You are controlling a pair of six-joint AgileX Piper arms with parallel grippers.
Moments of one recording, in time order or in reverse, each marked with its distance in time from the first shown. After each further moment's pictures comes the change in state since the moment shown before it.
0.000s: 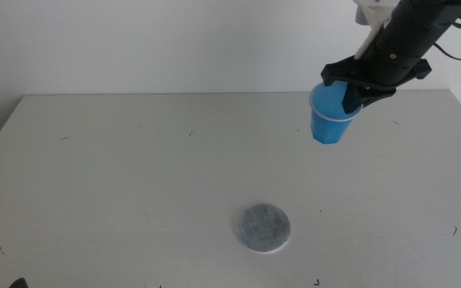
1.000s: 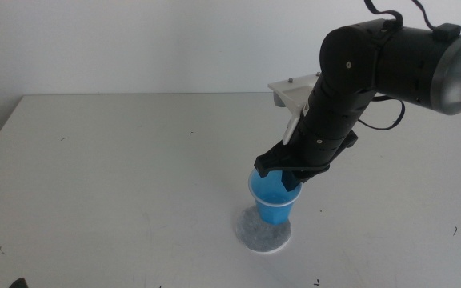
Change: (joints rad) left arm 0.000 0.000 0.000 0.000 0.000 0.000; right arm 0.282 -0.024 0.264 -0.001 -0.131 0.004
